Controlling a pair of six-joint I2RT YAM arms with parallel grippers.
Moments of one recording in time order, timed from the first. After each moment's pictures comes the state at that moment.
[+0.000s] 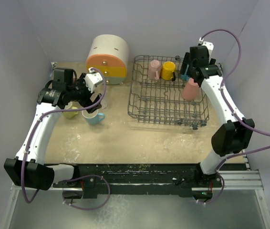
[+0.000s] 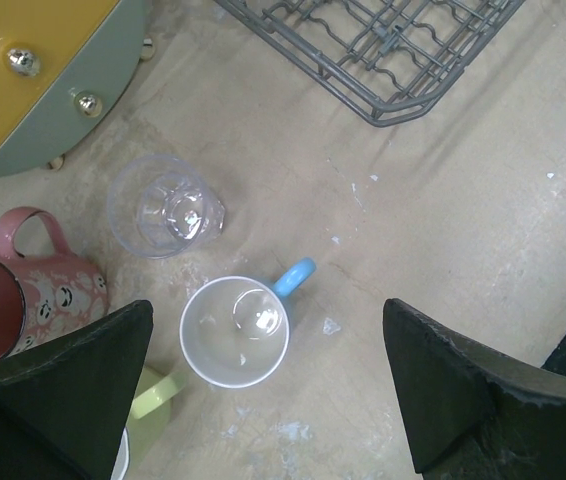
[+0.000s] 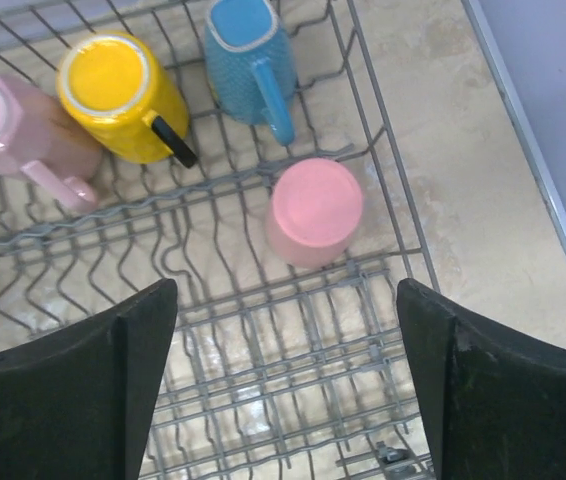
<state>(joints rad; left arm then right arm) -0.14 1.27 1.35 -0.87 0.50 0.60 0.19 1.67 1.69 -0.68 0.47 0.32</state>
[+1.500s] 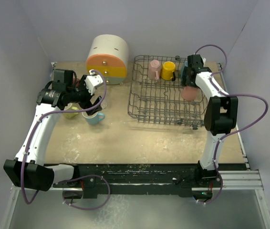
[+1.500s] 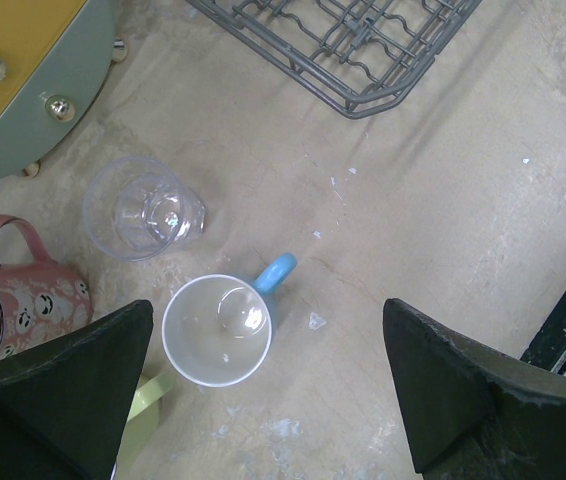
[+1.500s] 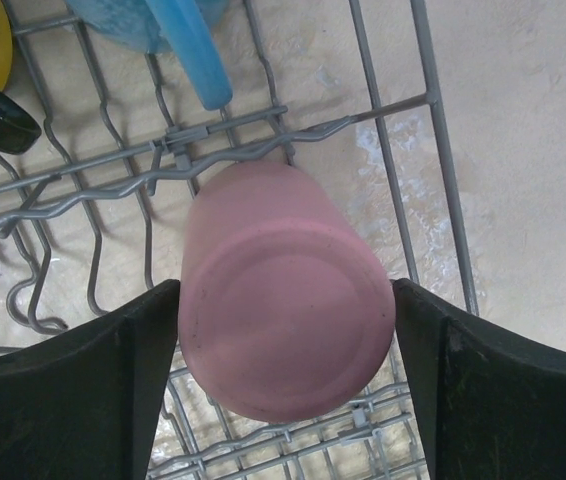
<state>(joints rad) -0.14 1.26 1.35 -0.91 0.55 0.64 0.07 2.04 1.72 -0.63 0.40 0.26</state>
